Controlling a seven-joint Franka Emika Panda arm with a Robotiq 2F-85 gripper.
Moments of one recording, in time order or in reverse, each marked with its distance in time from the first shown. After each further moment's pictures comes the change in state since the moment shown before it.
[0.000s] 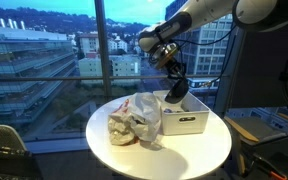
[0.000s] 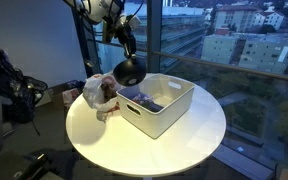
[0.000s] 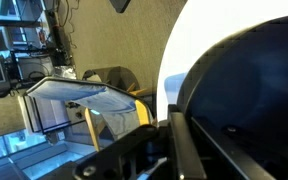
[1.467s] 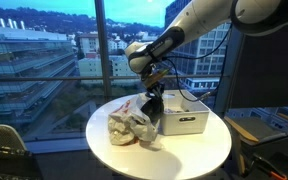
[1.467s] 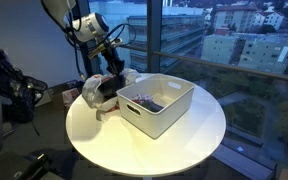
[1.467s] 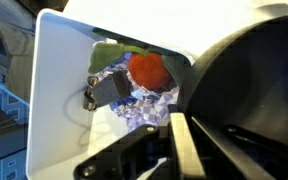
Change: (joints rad) arm 0.035 0.045 0.122 -0.163 0.001 0.488 -0.299
